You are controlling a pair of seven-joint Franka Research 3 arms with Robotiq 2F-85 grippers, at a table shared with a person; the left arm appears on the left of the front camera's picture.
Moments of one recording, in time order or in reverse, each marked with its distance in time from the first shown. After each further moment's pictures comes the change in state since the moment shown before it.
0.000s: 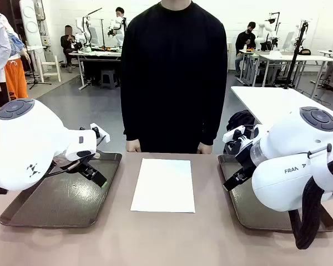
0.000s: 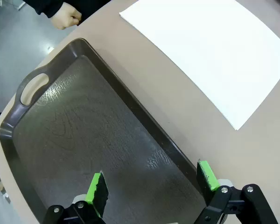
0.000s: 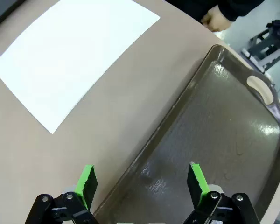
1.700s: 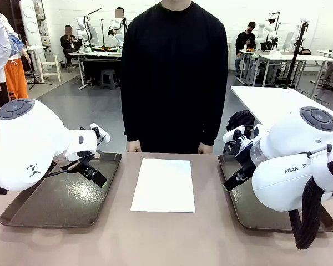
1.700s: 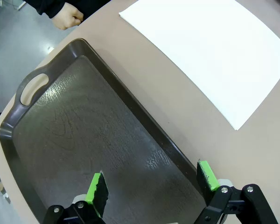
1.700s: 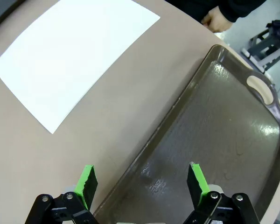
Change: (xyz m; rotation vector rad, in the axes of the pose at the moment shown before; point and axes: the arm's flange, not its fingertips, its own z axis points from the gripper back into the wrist) left arm 0.000 0.000 0.000 0.000 0.000 -0.001; right arm 0.000 0.000 0.000 0.000 0.000 0.000
